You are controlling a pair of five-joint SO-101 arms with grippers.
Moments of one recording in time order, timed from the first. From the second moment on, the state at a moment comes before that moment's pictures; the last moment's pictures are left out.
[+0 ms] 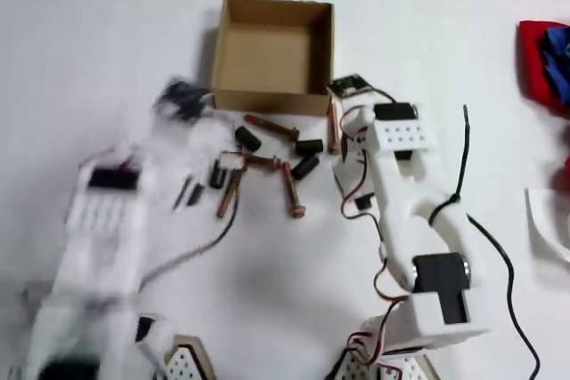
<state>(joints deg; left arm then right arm) -0.8 -24.3 36.5 68.4 -19.9 -8.9 1.6 20.7 78.2 18.2</state>
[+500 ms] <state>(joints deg) 10.1 33.8 -14.8 80.3 -9.8 3.1 -15.2 36.4 74.7 28.2</state>
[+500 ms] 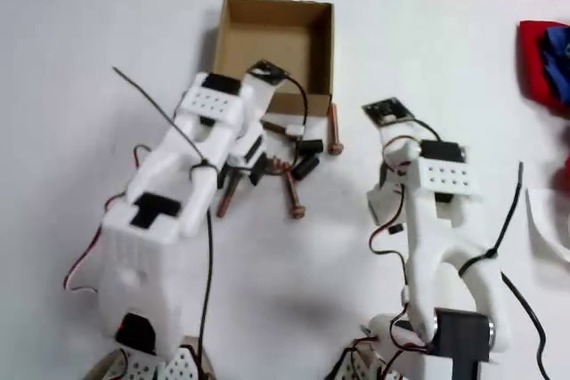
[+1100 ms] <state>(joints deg) 9.8 47.6 -34.9 95.9 -9.4 6.4 -15.3 36.5 73.1 29.8</state>
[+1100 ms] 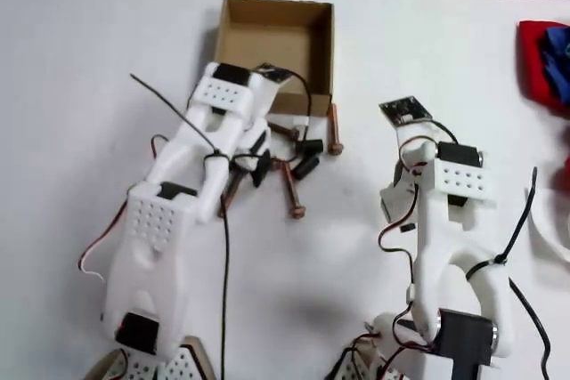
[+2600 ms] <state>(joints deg) 9.4 8.4 -15.7 85.8 -9.3 6.2 -26.7 57.8 49.7 29.8</state>
